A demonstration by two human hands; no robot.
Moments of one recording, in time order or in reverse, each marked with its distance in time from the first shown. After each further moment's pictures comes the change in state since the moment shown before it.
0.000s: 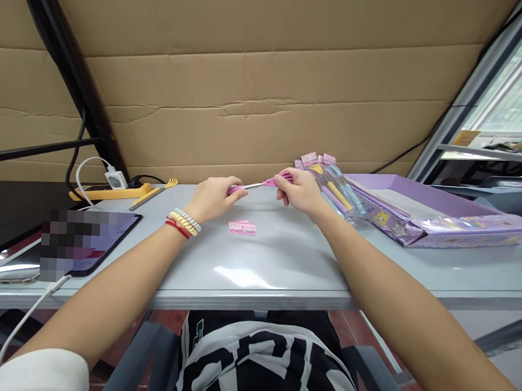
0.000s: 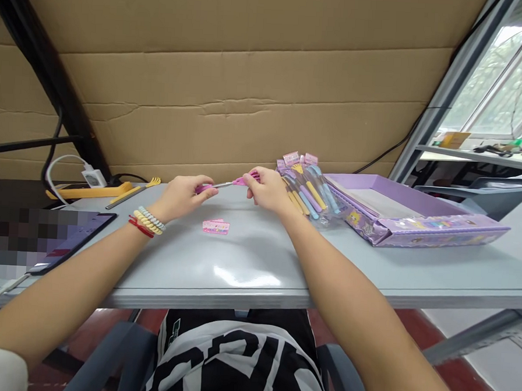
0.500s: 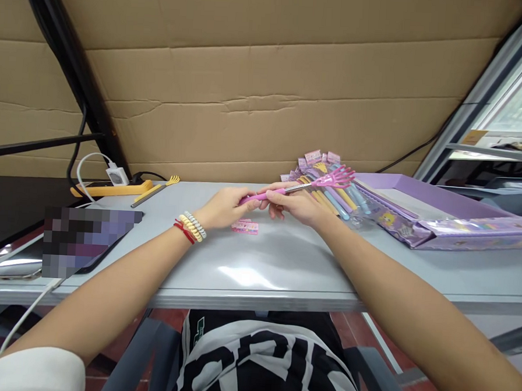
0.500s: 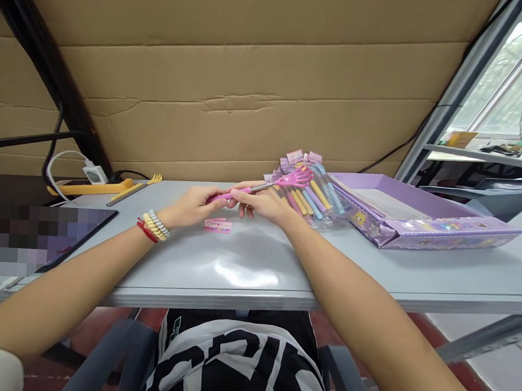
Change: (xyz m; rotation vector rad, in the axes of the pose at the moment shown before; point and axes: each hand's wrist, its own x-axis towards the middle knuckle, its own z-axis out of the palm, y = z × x) left_hand -0.006 0.008 0.017 -0.327 -0.180 0.202; right_hand -0.012 0.003 0.013 0.472 -0.425 0.040
